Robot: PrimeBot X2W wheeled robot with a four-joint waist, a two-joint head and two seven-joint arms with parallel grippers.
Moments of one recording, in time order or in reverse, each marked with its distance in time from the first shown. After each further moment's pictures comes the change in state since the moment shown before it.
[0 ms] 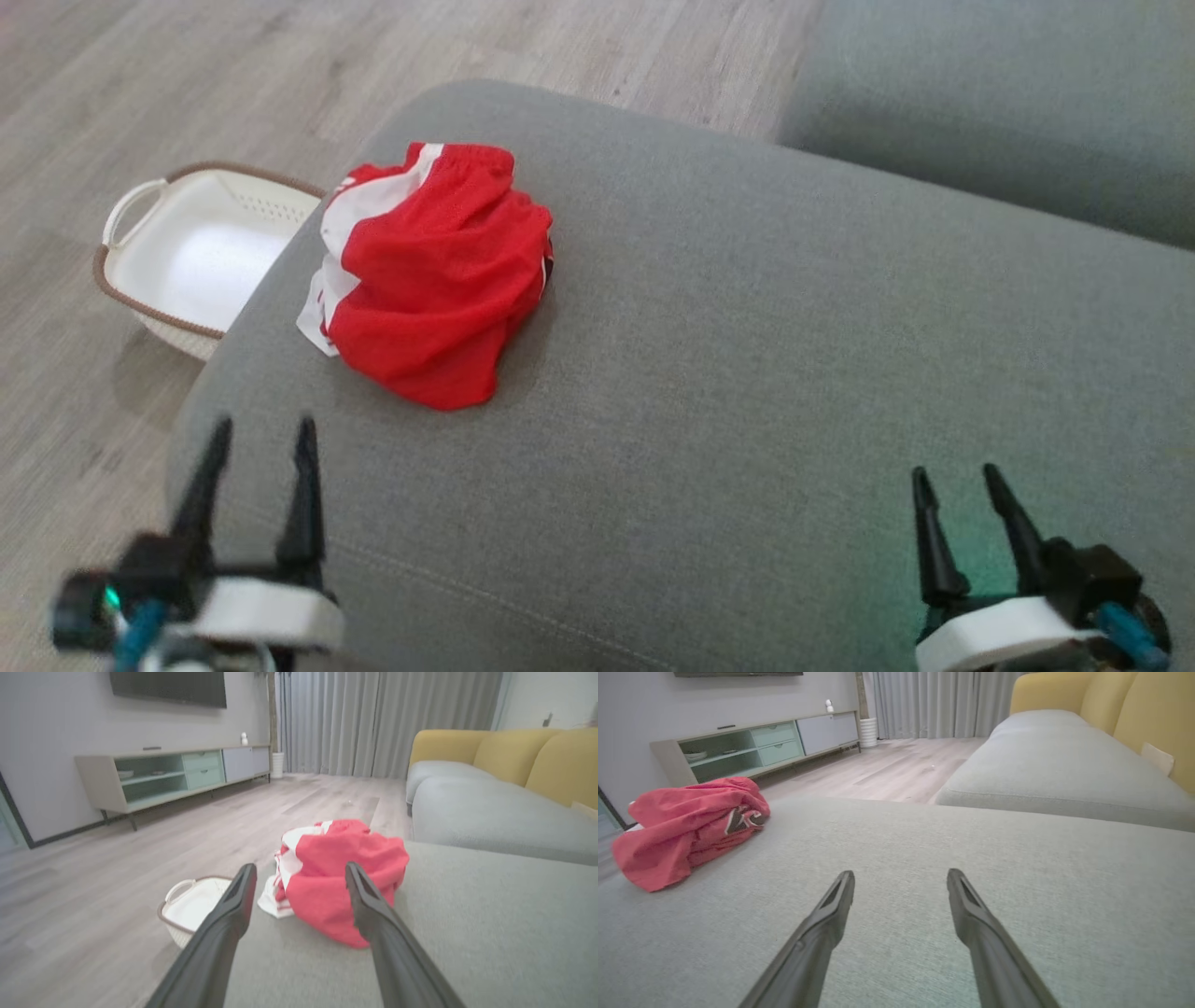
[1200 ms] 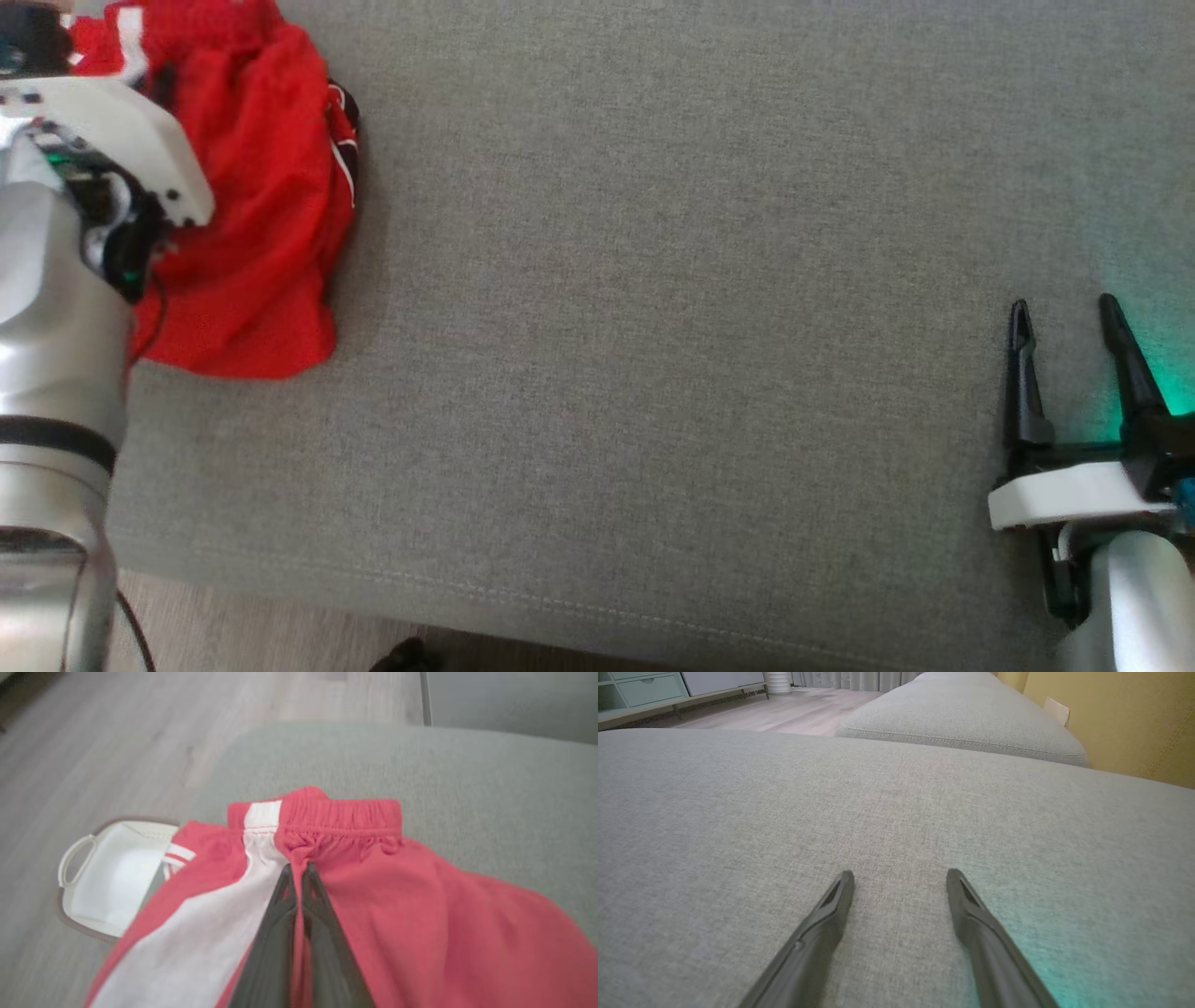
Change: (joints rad) left arm -1.175 0.208 -0.237 1.097 -0.312 -0.120 0.270; right arm -0.217 -0.001 -0.212 -0.058 -0.252 0.000 -0.022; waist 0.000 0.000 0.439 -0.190
